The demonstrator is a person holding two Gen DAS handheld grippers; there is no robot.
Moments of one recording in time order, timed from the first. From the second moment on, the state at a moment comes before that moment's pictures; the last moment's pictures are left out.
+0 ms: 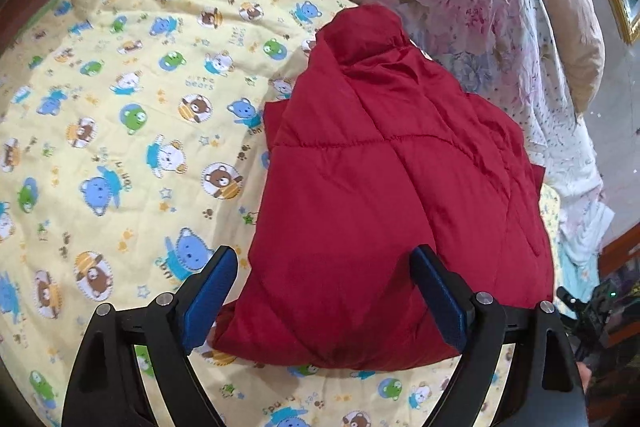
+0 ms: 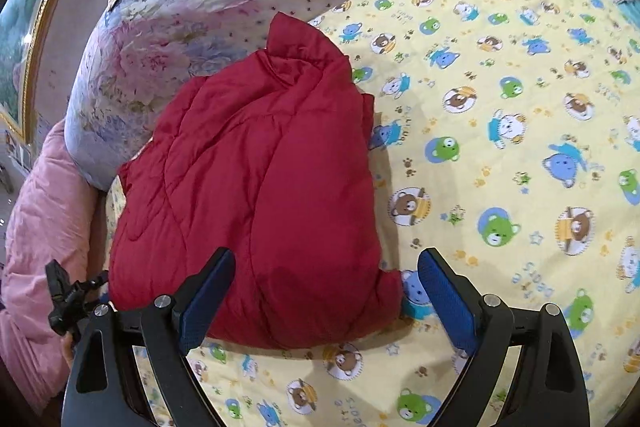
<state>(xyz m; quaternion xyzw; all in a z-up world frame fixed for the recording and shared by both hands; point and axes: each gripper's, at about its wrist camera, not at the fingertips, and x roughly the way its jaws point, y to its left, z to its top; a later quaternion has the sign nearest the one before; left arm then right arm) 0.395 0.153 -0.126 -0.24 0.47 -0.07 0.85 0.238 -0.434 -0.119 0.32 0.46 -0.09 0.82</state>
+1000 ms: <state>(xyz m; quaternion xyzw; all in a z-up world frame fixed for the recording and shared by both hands) 0.449 0.139 -0.156 -0.30 0.45 -0.16 0.83 0.284 -0.451 -0.159 0.43 0.46 -0.01 0.78</state>
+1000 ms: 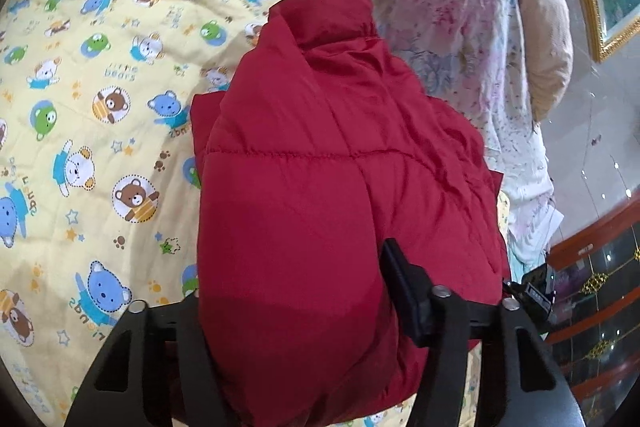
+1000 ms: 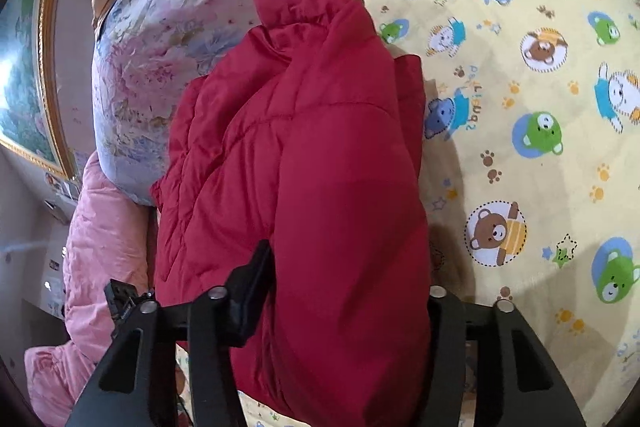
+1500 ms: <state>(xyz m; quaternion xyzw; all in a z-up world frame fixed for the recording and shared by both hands) 0.371 0.150 -0.097 -0.26 0.41 -0.20 0.85 0.237 -0.420 -0.101 0.42 0.43 0.01 0.80</state>
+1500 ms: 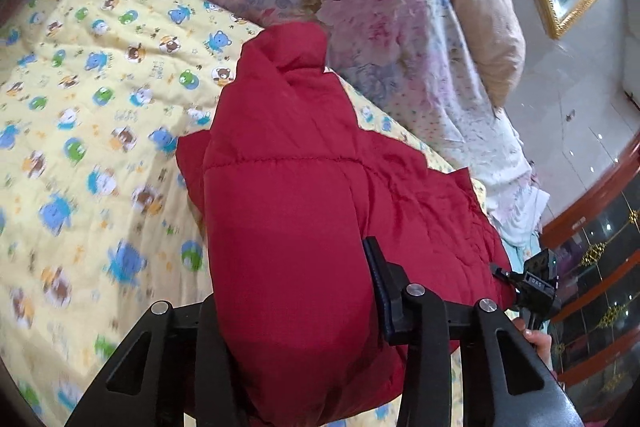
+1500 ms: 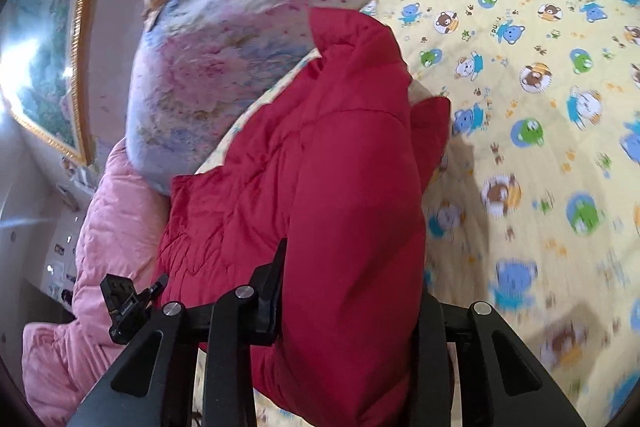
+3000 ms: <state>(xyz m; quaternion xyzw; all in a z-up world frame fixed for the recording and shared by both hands) 0.185 0.135 -0.082 -0.17 0.44 -0.03 0.88 0.126 -0.377 -0.120 0.40 0.45 -0.08 0.80</state>
